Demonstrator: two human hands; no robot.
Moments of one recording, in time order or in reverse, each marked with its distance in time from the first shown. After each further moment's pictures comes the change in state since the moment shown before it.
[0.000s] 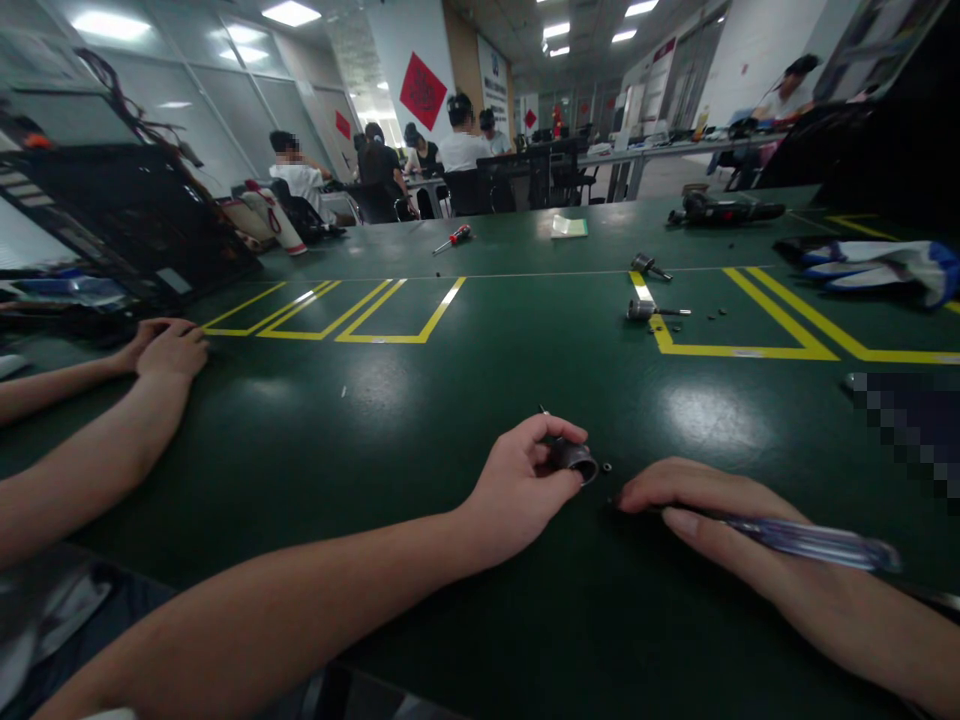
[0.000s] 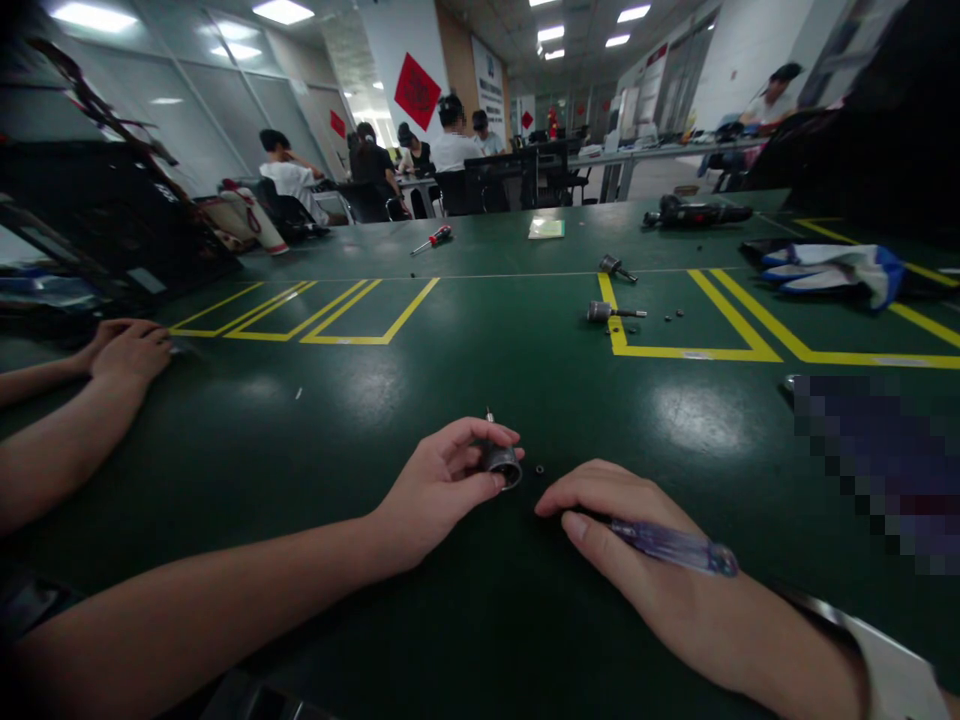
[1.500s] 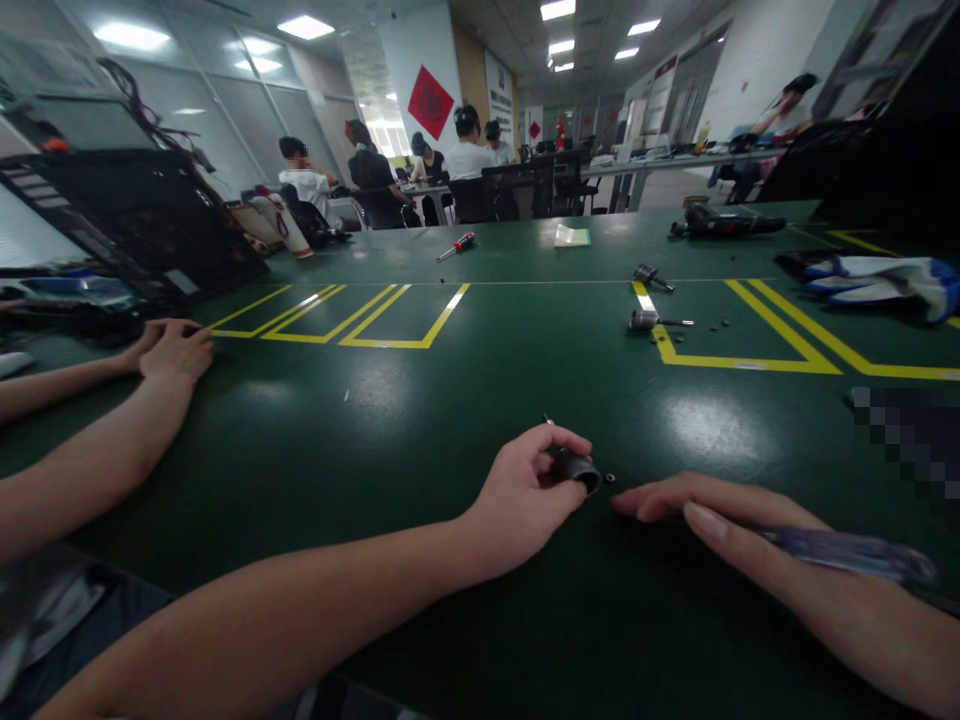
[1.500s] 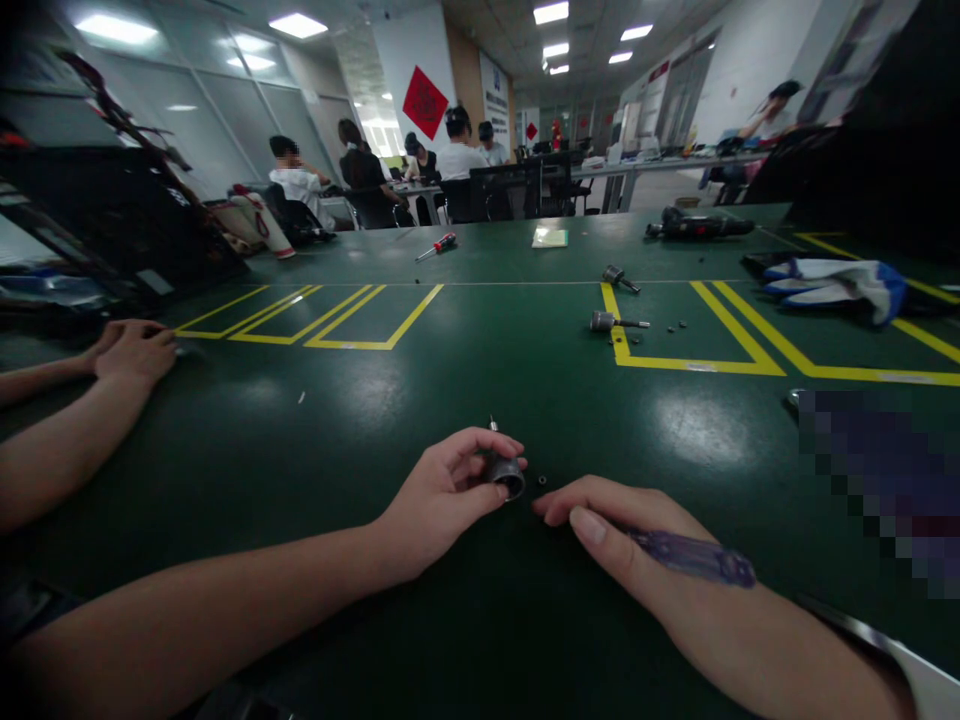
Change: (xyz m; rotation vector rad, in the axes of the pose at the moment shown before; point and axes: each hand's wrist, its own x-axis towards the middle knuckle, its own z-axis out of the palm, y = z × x) left_hand 0.001 -0.004 -0.002 0.051 -0.003 0.038; right_hand -0.002 0.000 -0.006 -0.045 0.027 0.064
